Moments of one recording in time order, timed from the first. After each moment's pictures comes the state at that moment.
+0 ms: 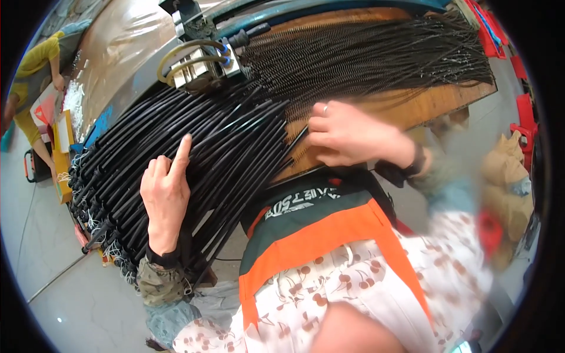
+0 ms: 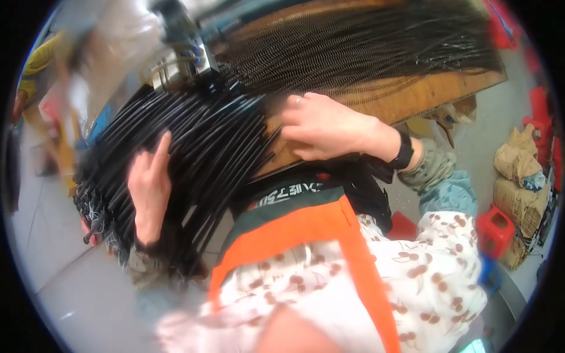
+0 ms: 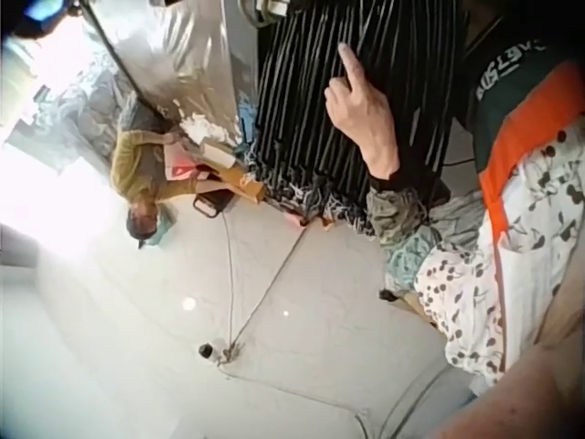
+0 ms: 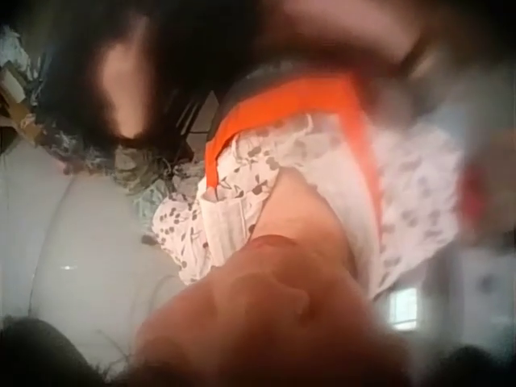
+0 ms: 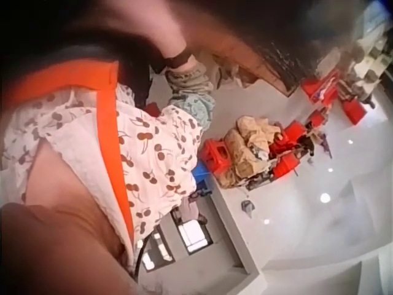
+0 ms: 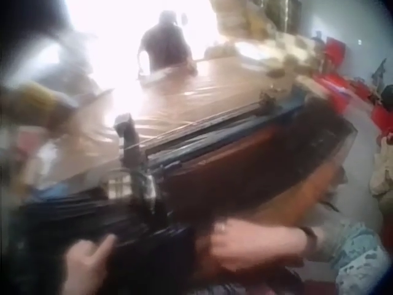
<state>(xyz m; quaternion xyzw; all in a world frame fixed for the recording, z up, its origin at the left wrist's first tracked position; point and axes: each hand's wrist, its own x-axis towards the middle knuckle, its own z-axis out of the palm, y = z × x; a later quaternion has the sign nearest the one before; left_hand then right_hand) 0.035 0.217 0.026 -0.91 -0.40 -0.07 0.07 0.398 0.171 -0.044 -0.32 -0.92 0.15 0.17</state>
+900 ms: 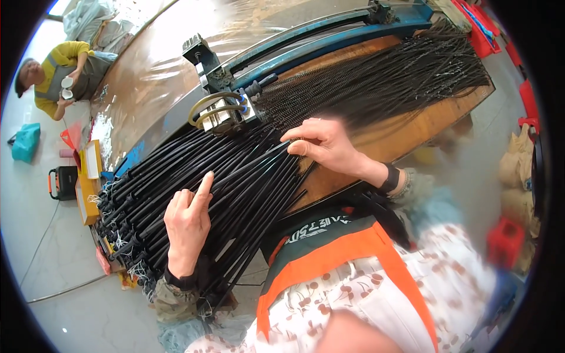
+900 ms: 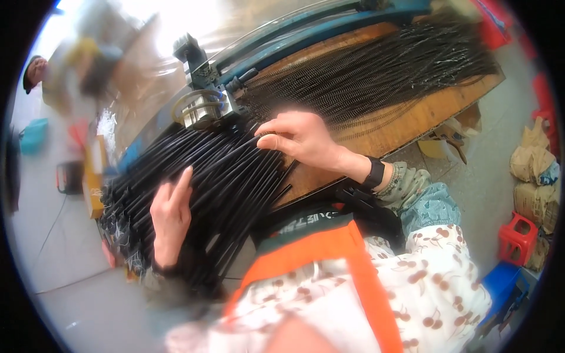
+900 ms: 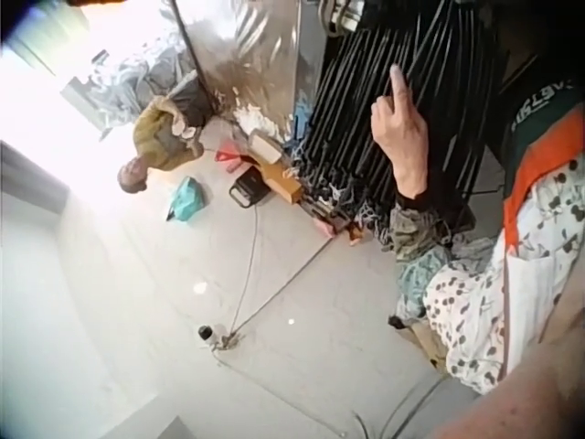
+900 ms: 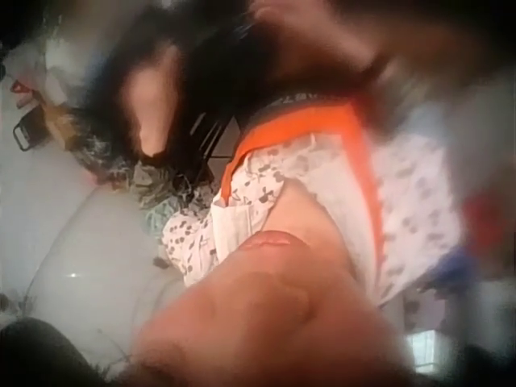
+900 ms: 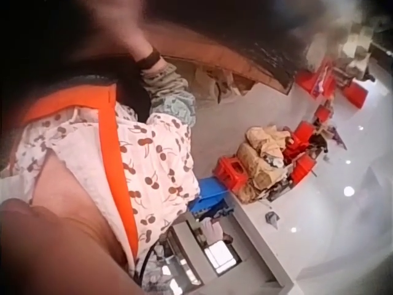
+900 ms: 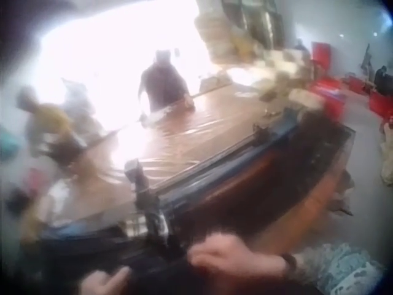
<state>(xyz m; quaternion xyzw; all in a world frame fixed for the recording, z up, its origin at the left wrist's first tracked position) 0.038 0.214 0.057 -0.91 -0.40 -0.10 0.04 0.359 0.198 -0.045 -0.45 -0.66 0.30 0.52</state>
